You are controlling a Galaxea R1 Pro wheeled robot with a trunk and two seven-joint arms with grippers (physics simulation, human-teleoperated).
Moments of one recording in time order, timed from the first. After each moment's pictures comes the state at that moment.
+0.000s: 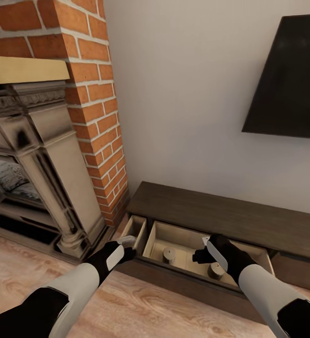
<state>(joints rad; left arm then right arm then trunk) -0.89 -0.14 -0.27 -0.22 0.58 0.40 0.29 -0.83 -0.09 0.49 -0.52 -0.51 0.81 -0.14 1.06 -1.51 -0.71</state>
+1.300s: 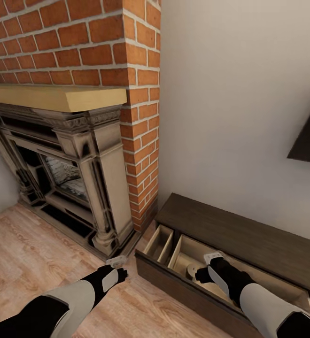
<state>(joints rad) -0.84 -0.13 -0.26 -0.01 0.59 0.19 0.29 -0.75 -0.07 0.60 -0.37 -0.51 0.55 -0.14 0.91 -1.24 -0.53</state>
